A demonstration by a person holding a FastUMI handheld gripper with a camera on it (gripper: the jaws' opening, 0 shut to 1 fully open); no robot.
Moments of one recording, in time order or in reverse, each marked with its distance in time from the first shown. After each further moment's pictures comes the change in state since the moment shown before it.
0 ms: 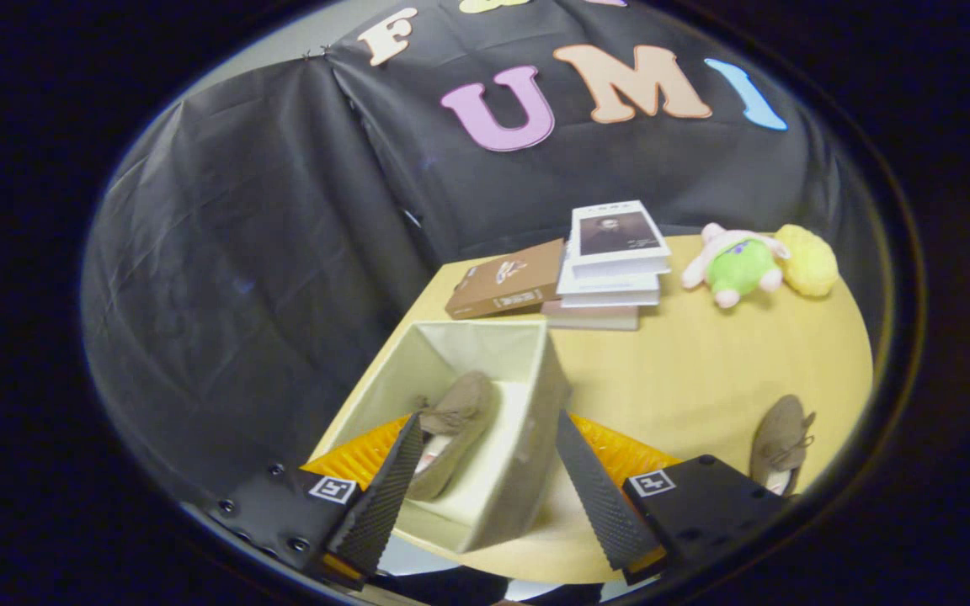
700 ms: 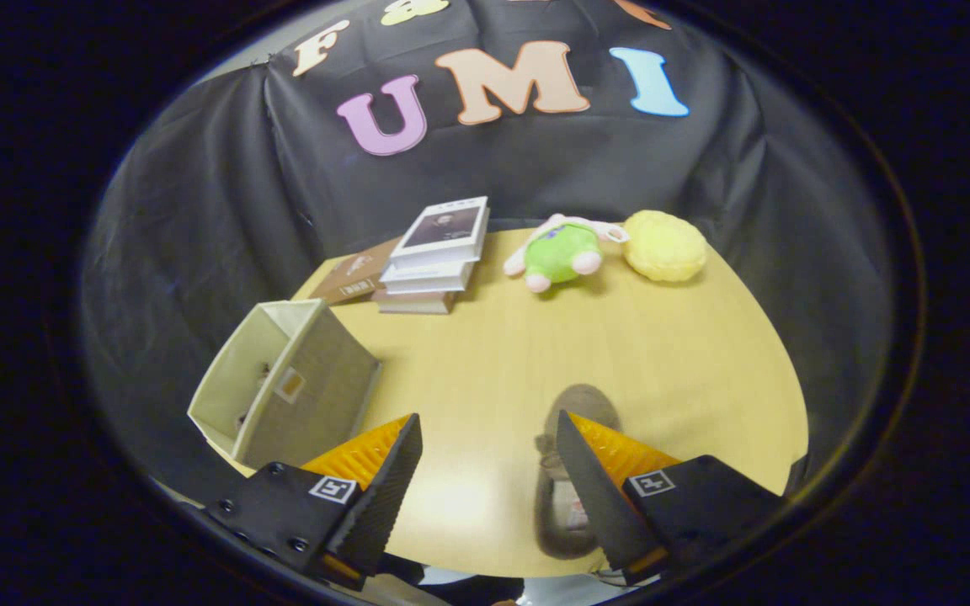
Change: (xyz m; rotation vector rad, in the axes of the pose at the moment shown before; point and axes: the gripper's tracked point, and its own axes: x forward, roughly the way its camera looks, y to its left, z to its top) arm -0.079 -0.225 -0.030 0.012 0.048 -0.249
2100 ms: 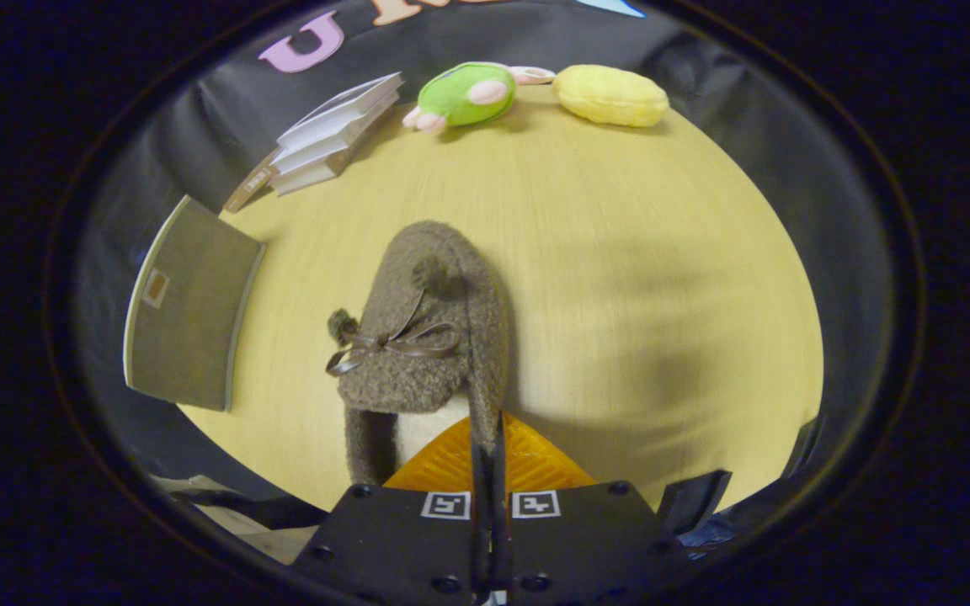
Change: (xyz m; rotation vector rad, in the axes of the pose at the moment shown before) arm 0.044 -0.113 -0.125 0.084 0.423 -0.113
